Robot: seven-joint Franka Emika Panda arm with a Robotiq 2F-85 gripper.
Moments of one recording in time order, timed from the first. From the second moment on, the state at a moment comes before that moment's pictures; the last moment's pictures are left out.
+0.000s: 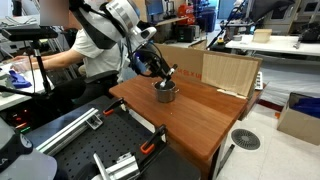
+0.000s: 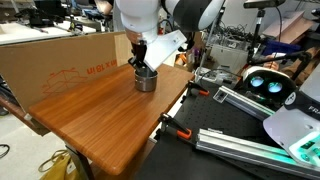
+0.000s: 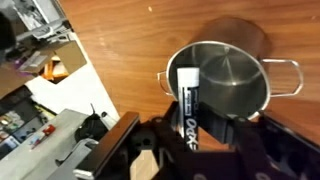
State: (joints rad) arm 0.23 0.27 -0.04 -2.37 -1.21 2.45 1.39
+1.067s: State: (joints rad) arm 0.22 0.36 0.00 -2.32 -1.23 2.37 1.48
